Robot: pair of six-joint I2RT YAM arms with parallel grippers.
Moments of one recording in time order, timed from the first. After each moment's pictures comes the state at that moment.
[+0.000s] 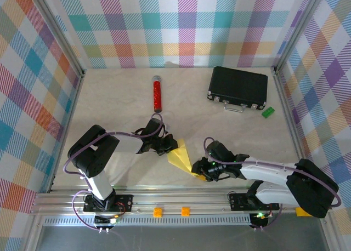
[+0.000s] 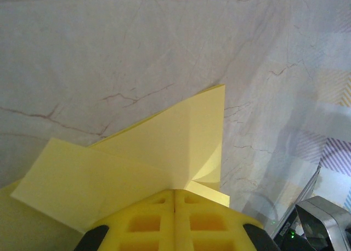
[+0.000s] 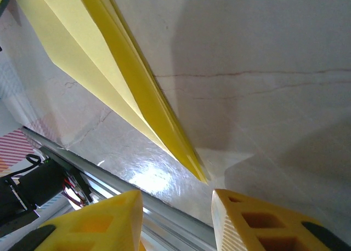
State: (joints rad) left arm -0.63 1.73 0.69 0.16 0.49 -0.97; right arm 0.86 1.17 0.34 -0.11 -0.45 1.24
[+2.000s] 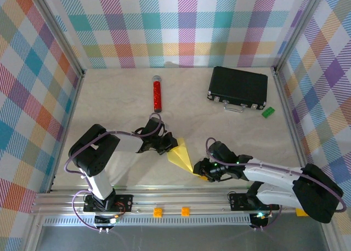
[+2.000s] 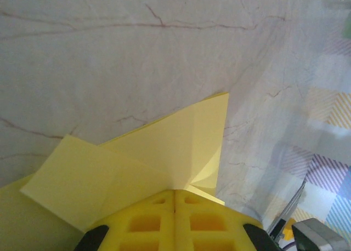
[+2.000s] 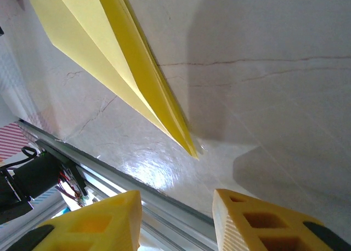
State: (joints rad) left arm -0.61 1.75 0.70 0.19 0.48 -1.06; right arm 0.86 1.13 0.33 -0.14 -0.45 1.20
